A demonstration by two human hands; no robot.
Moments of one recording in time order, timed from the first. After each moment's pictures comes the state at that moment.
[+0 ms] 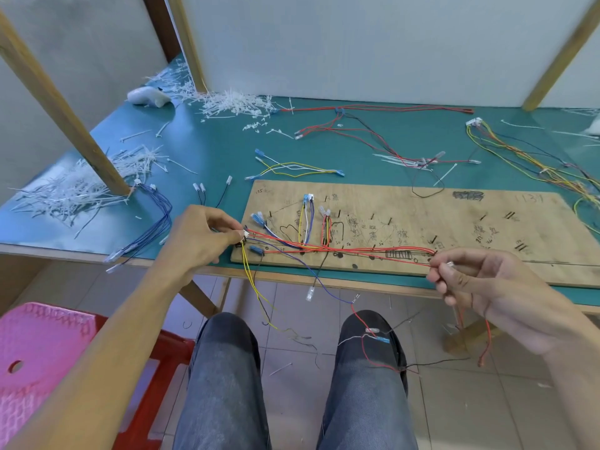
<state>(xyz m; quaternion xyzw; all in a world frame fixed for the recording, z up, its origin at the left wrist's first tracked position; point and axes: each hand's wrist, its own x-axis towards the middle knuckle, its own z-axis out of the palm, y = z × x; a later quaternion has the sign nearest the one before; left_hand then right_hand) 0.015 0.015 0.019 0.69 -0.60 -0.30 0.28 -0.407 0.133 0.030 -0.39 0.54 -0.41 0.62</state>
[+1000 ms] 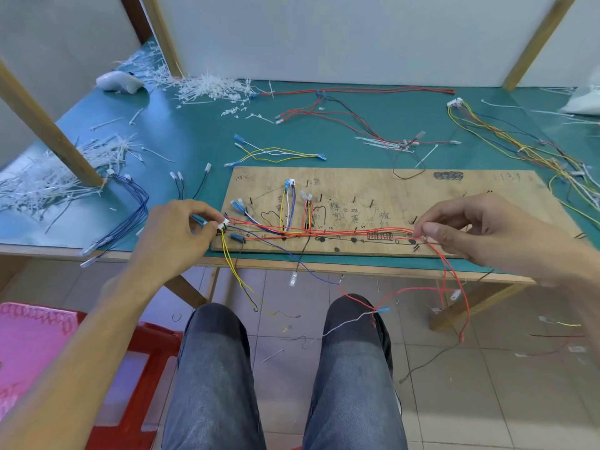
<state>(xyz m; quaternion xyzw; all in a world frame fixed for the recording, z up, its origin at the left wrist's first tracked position) 0.011 0.040 0.027 0.66 -0.70 -0.15 0.23 -0.415 0.114 0.079 -0.69 0.57 -0.23 0.38</state>
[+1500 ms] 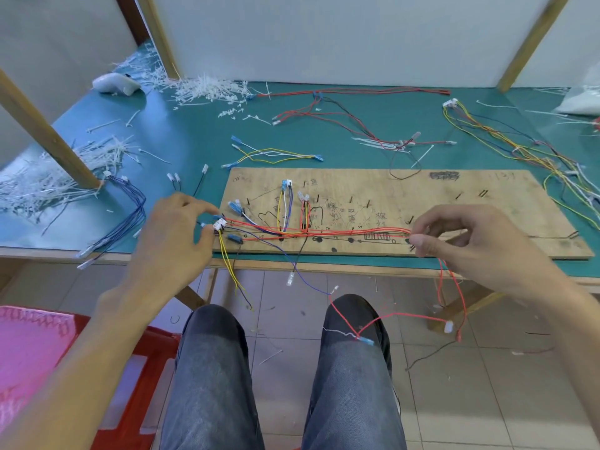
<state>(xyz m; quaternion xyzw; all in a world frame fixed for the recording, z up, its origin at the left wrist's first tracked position) 0.002 0.056 0.032 0.64 -0.74 -0.06 0.21 -0.401 0.125 0.058 -0.67 0.61 -0.30 0.31</state>
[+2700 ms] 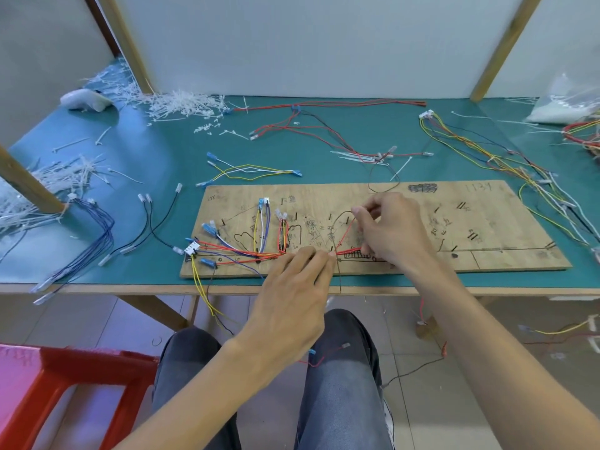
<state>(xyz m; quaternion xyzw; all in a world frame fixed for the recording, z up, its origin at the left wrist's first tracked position) -0.152 0.096 -0.008 0.41 -0.91 0.05 0.09 -0.356 0.036 0.013 -0.57 0.72 -0.34 0.19</state>
